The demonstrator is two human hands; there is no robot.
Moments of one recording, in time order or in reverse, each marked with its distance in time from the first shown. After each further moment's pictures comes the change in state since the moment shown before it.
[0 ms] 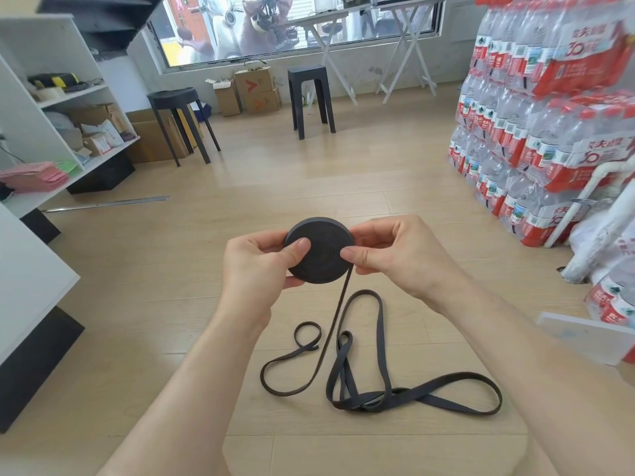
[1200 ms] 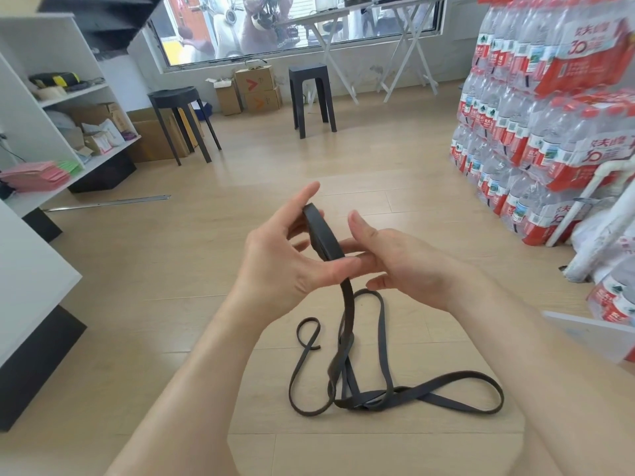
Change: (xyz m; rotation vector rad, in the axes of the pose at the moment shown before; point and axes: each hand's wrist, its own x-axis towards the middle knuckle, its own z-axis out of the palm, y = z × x) left_hand -0.016 0.016 0.000 0.313 -0.284 0.424; right_hand 0.000 -0.010 -0.003 -0.084 -0.410 0.243
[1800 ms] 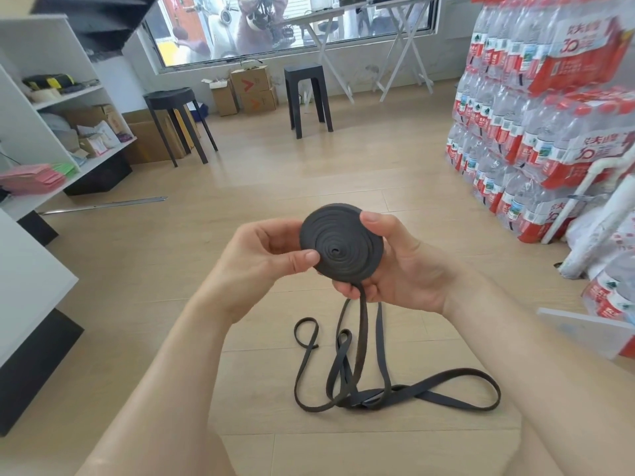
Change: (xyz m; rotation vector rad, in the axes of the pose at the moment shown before) left_hand 0.009 -0.011 -0.021 -0.220 -0.186 -0.171; right_hand 0.003 0.014 -0.006 0.432 -0.216 -0.091
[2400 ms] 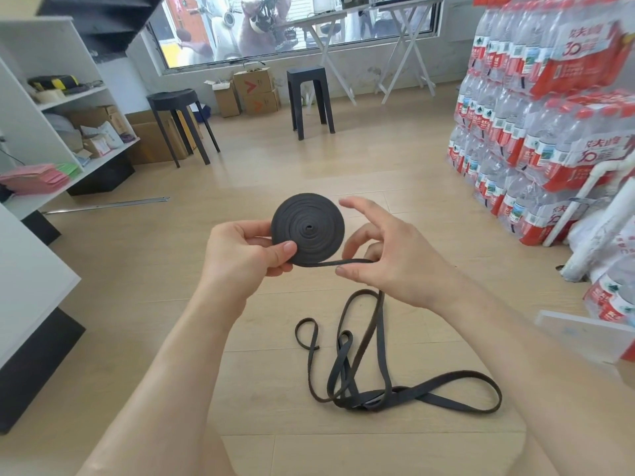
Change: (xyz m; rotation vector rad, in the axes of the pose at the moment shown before) left_hand 0.004 -0.002 -0.005 0.023 0.409 -0.180; right_hand 0.000 0.003 0.007 -0.760 0.481 -0.315
